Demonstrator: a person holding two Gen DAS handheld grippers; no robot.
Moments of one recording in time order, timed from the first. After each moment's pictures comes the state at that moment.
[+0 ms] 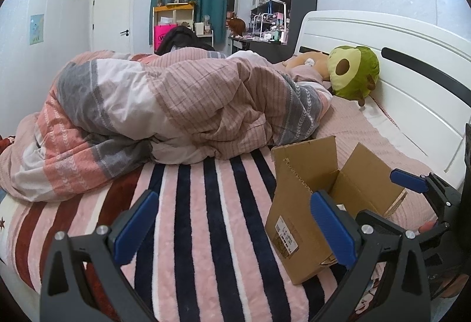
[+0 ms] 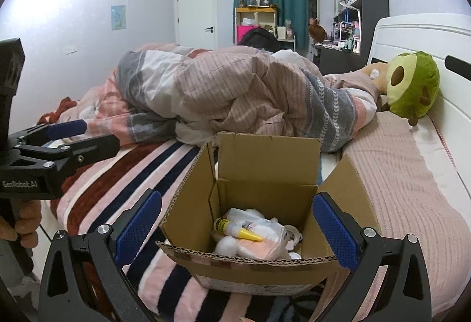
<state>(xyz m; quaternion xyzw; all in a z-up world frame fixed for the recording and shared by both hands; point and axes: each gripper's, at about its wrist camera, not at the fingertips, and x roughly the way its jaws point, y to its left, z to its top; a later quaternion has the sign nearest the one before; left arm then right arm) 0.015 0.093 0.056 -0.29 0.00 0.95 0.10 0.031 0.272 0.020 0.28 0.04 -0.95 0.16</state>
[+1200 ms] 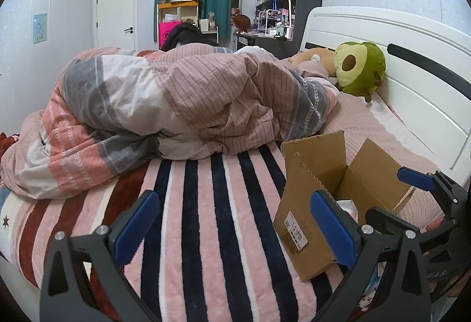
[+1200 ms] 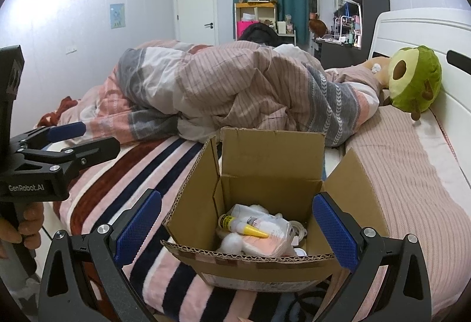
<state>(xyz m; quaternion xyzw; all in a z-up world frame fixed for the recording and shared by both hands) 0.011 0.086 0.051 -0.30 0.00 0.95 0.08 0.029 0.269 0.020 0.29 0.04 -0.94 0.16</state>
